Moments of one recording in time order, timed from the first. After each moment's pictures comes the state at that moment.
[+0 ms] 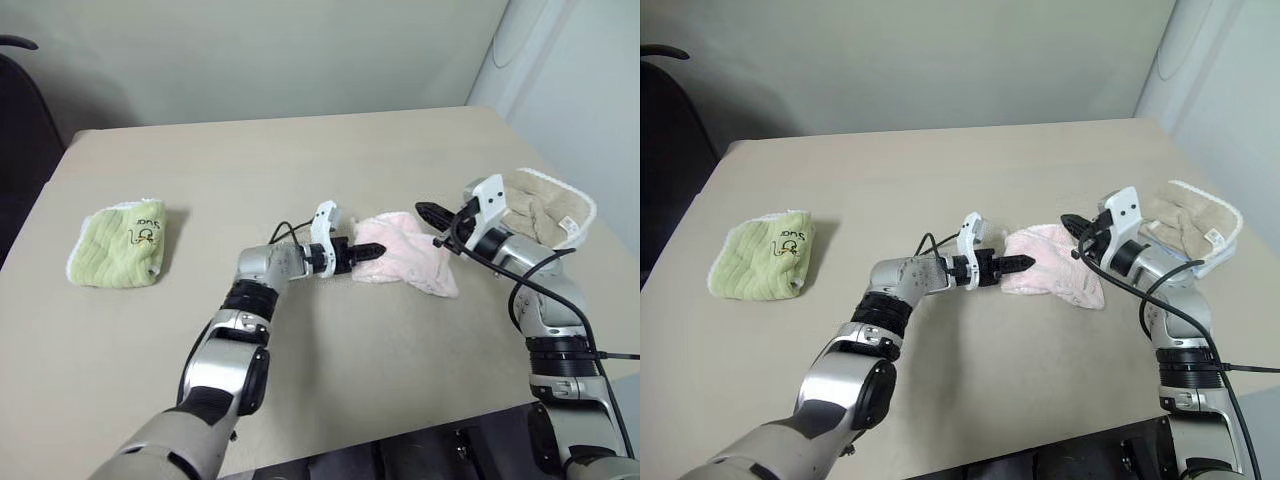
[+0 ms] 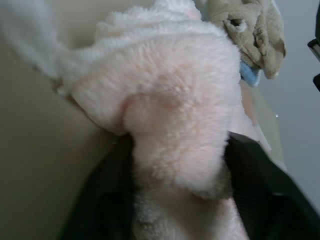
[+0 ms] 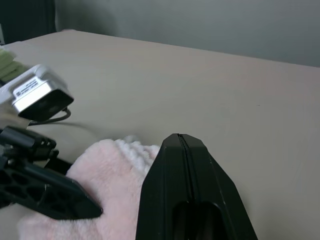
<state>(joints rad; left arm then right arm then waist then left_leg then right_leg) -0.93 0.10 0.05 0.74 -0.47 0.83 -0.70 -0.55 -0.44 -0.11 0.06 0.34 0.41 0.68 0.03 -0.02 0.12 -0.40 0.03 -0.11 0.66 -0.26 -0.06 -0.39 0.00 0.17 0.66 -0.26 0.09</state>
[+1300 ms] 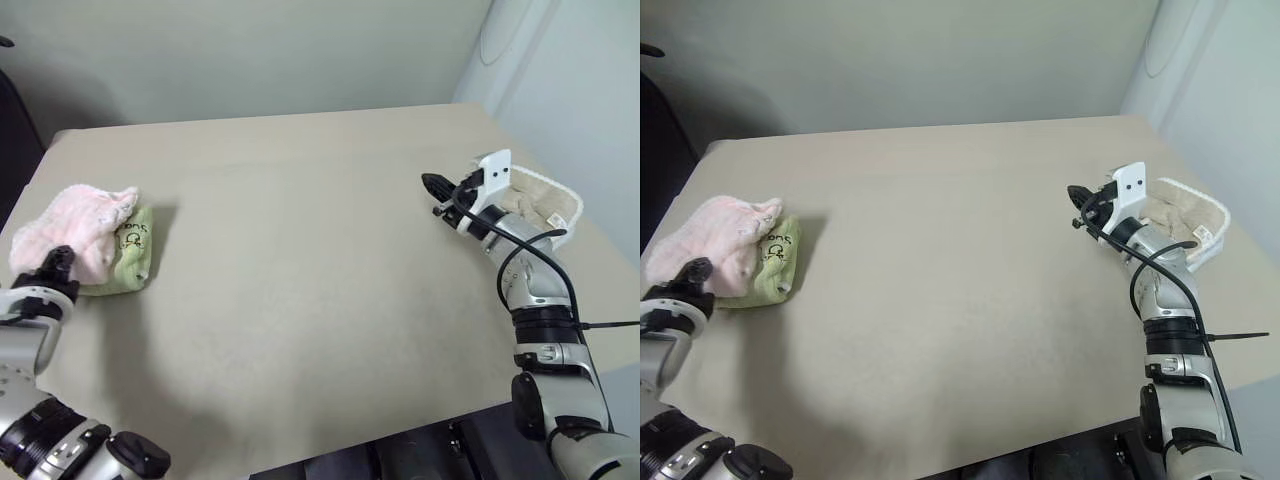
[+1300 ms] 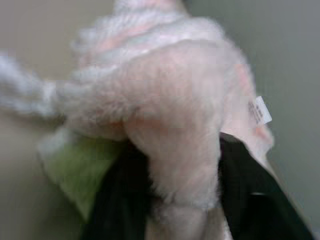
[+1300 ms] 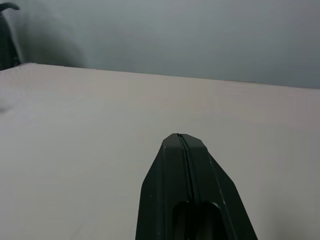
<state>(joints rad) -0.40 0.46 1.12 0.12 -1.04 0.90 0.12 -0.73 -0.38 -0.13 0.32 0.33 0.27 0.63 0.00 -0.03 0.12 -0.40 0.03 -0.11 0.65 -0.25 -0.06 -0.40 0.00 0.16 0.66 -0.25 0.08</state>
